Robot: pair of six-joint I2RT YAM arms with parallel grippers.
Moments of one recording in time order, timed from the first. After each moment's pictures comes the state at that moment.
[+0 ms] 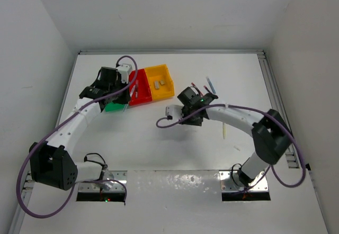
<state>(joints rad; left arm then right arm) -0.23 1.27 1.06 -0.61 0.12 -0.05 0.74 1.68 1.06 -0.69 0.03 -0.87</state>
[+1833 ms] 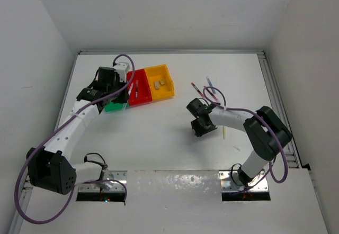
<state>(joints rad) -0.23 1.22 1.06 -0.61 0.09 -0.08 0.66 1.66 0.84 -0.60 0.22 1.84</state>
